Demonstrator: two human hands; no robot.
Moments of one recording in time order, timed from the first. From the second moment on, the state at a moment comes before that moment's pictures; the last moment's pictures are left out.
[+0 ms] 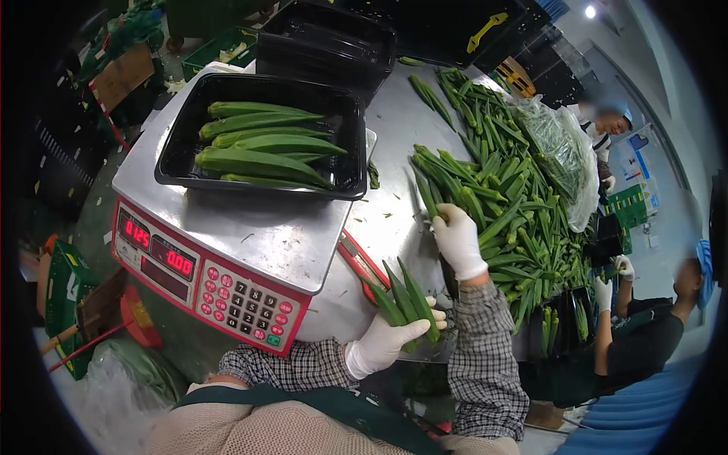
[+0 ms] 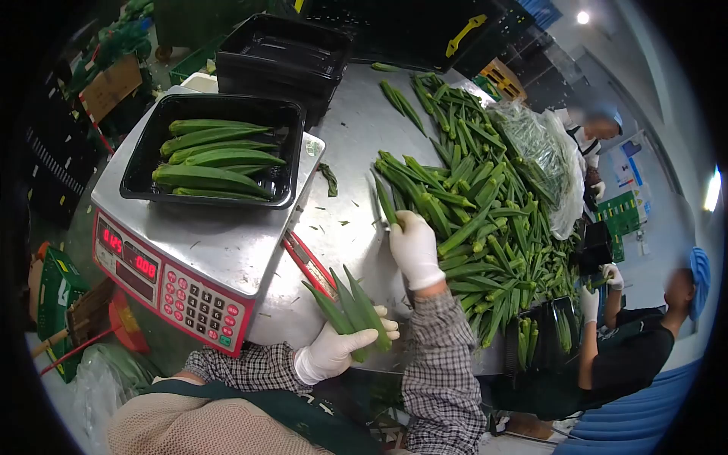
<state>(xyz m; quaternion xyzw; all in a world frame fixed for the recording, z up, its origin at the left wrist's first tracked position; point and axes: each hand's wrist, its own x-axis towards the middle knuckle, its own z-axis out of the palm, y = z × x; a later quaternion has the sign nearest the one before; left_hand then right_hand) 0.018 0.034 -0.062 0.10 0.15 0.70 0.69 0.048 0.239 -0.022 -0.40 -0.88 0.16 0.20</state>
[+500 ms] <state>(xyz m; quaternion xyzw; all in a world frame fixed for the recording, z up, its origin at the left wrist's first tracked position) 0.019 0.035 -0.067 0.13 0.16 0.70 0.69 0.157 0.101 0.021 -0.30 -0.87 0.24 0.29</state>
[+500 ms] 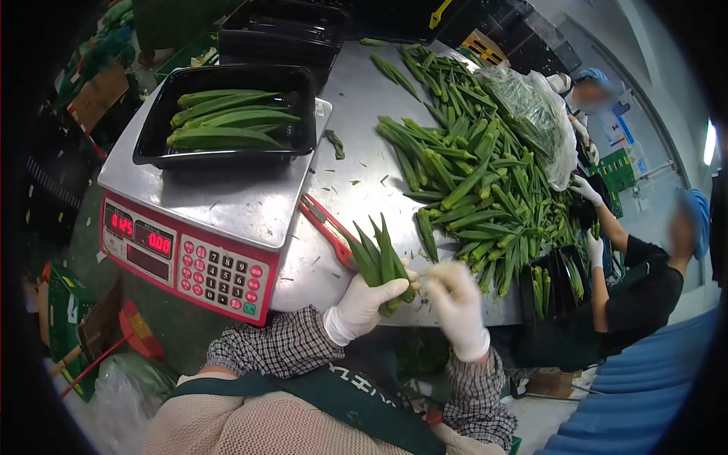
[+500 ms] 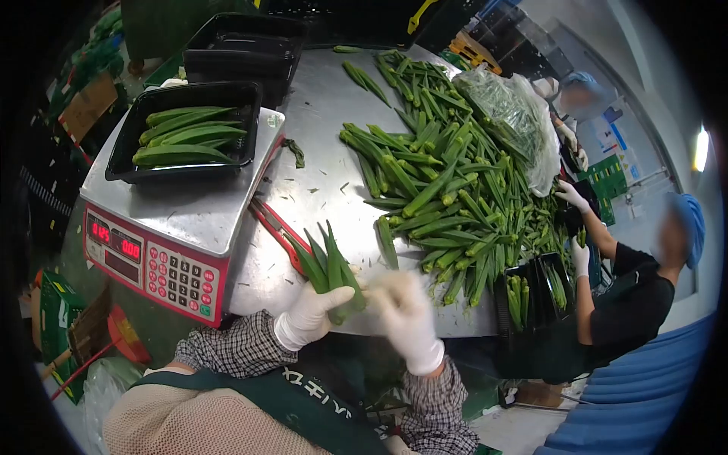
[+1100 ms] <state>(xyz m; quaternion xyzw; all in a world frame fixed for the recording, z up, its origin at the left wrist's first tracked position) 0.016 0.037 -0.067 0.14 0.17 0.67 0.71 0.192 0.141 0.041 -0.45 -0.67 0.39 0.44</state>
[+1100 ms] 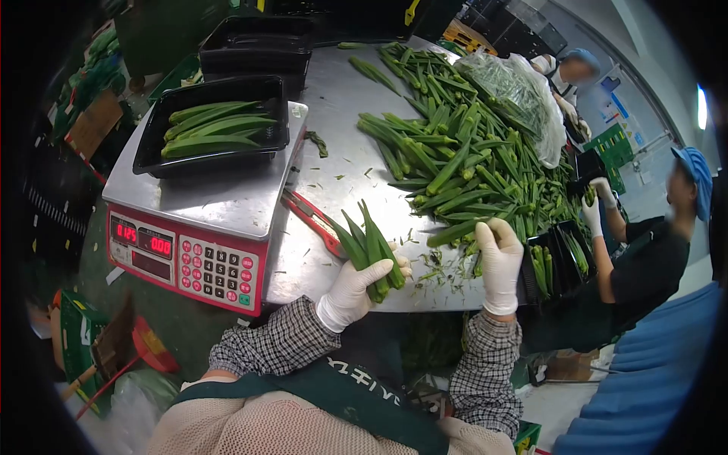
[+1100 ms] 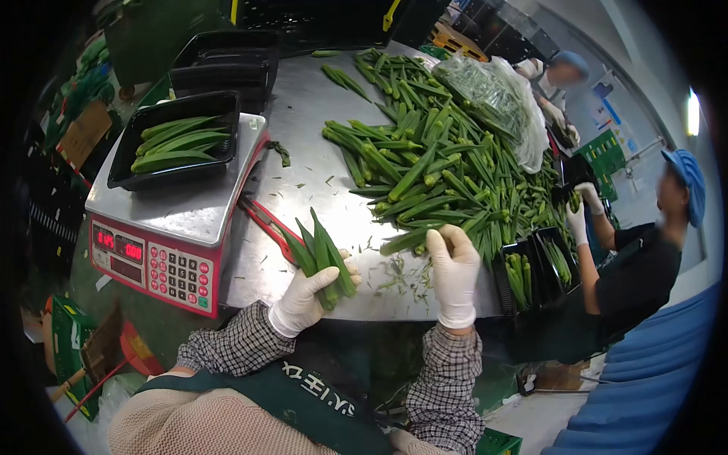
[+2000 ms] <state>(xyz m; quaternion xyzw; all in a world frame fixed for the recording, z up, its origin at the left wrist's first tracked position) 0.016 0.034 -0.064 0.19 0.14 0.63 0.74 0.167 0.142 0.022 -0.35 -0.57 0.70 0.25</state>
